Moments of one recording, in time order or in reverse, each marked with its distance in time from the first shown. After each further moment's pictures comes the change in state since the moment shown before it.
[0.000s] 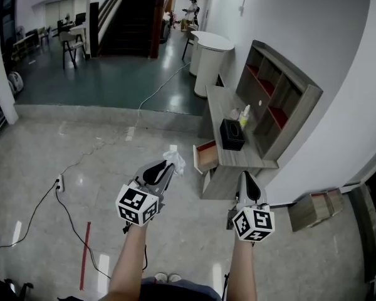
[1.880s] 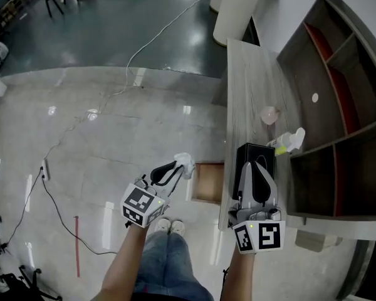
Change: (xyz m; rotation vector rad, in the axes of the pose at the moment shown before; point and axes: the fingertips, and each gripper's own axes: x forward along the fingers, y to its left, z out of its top) left arm 0.466 0.256 -0.274 -0.199 0.371 -0.015; right arm 0.521 -0.173 -0.191 0.037 0.177 0.162
